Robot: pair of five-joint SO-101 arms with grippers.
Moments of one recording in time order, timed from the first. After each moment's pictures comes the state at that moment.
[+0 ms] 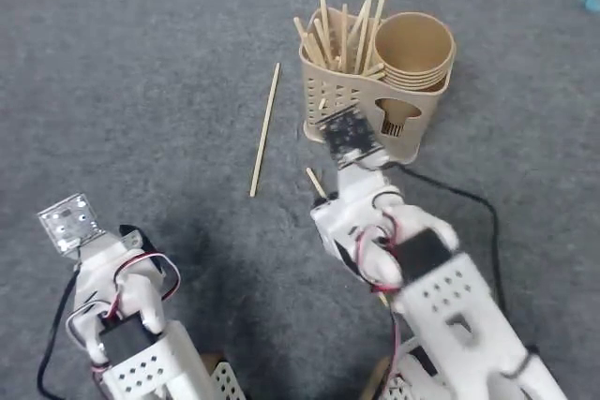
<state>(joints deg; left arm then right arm) -35.9 -103.3 96.0 63.1 7.9 -34.8 -47.3 51.5 56.4 -1.8</state>
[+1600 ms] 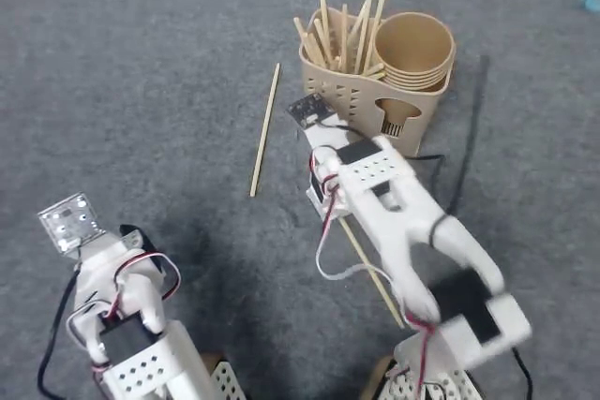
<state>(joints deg) -35.9 -103.3 96.0 63.1 7.9 -28.9 -0.6 25.4 63.0 5.8</state>
